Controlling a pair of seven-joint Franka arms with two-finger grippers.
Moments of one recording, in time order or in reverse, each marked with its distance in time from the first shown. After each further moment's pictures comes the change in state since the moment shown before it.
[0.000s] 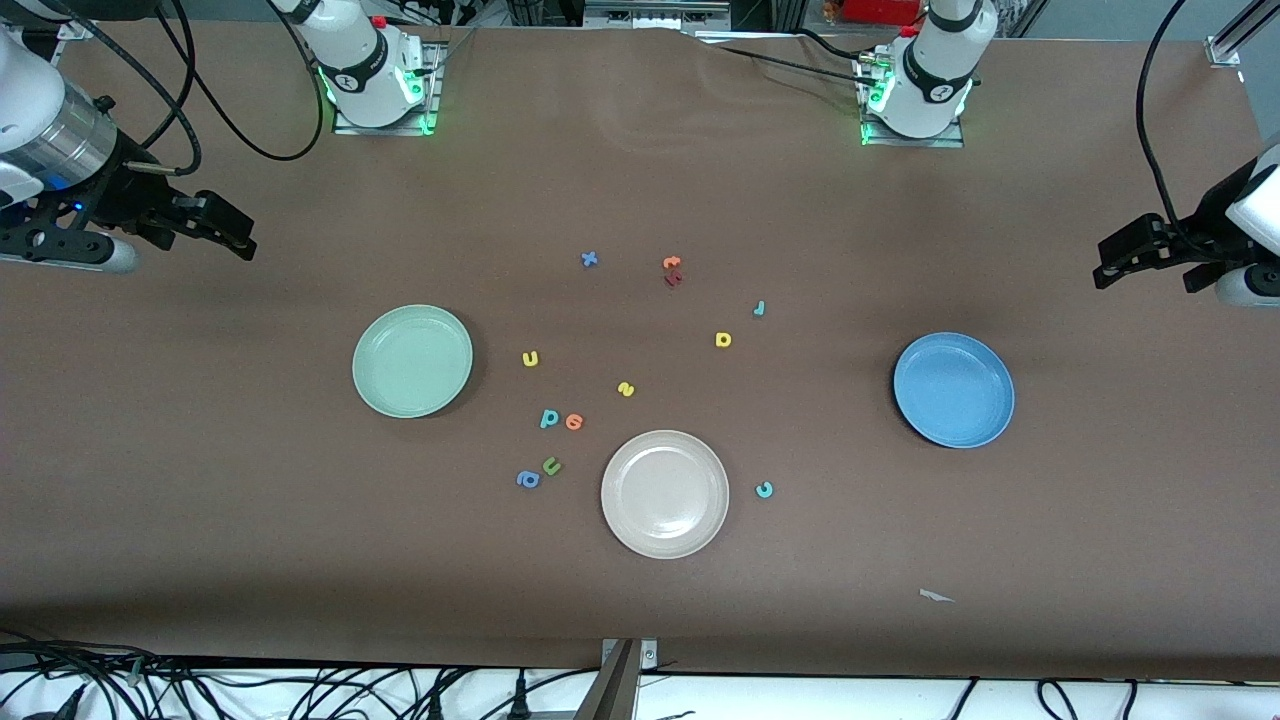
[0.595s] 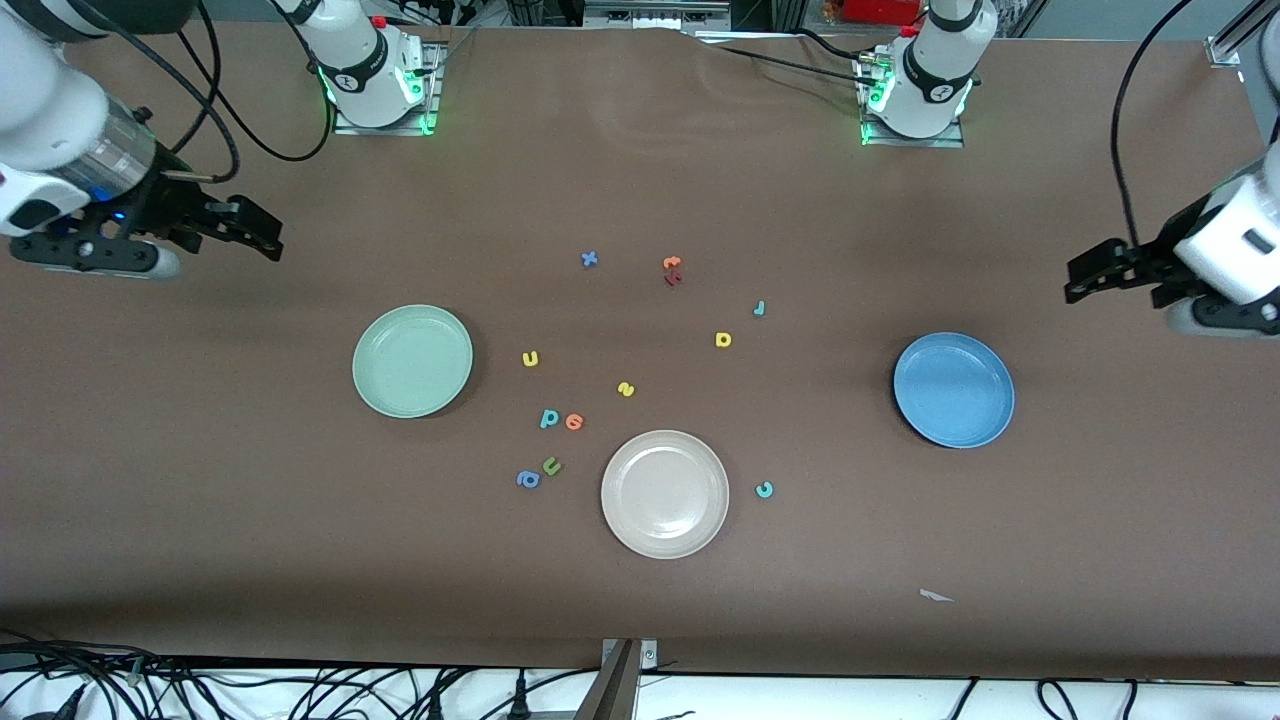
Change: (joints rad) left arm -0.042 0.084 -0.005 -0.005 0.000 0.011 -0.026; right arm 0.053 0.036 0.001 -0.018 0.000 -0.004 0.012
